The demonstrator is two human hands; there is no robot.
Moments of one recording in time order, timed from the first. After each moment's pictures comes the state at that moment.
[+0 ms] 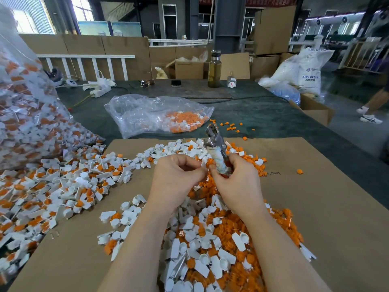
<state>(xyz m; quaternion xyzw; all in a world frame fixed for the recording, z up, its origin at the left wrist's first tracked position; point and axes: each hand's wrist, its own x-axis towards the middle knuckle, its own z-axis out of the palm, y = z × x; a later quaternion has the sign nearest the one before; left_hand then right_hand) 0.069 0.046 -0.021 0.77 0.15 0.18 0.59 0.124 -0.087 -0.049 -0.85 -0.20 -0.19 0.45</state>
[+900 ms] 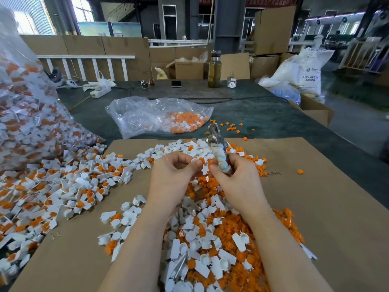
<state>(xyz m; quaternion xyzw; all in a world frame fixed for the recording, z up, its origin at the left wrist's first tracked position) 0.073 0.049 -0.026 0.73 0.17 0.21 0.62 0.124 -0.090 -0.044 -0.81 -0.20 -0.10 0.53</state>
